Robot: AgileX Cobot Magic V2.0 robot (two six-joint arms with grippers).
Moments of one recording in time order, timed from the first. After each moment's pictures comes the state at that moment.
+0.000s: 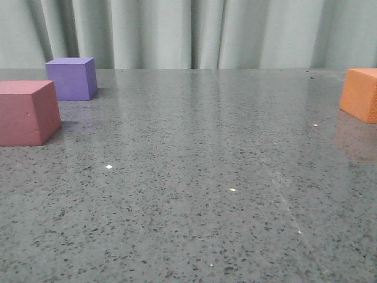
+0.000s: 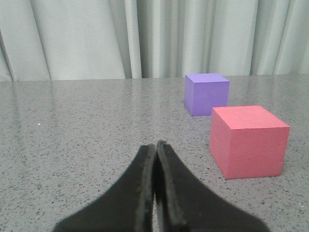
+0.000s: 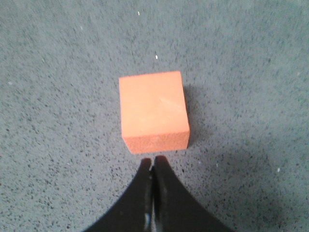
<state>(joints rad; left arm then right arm) -0.07 0.00 -0.01 0.13 0.07 -0.13 0.02 1.08 -0.89 0.01 0.58 0.12</state>
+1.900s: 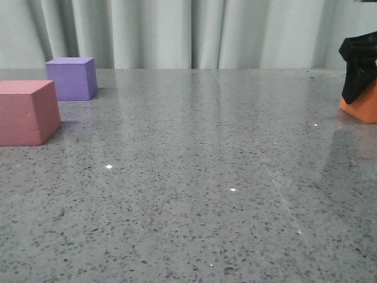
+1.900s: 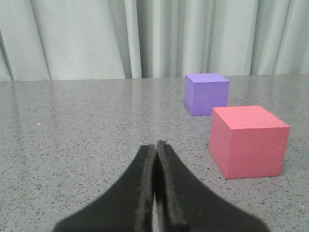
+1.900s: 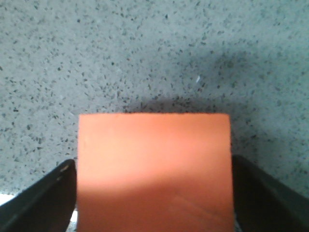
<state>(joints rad) -0.07 0.00 -0.01 0.13 0.07 -0.13 0.03 1.59 -1.13 0.01 0.61 0.00</state>
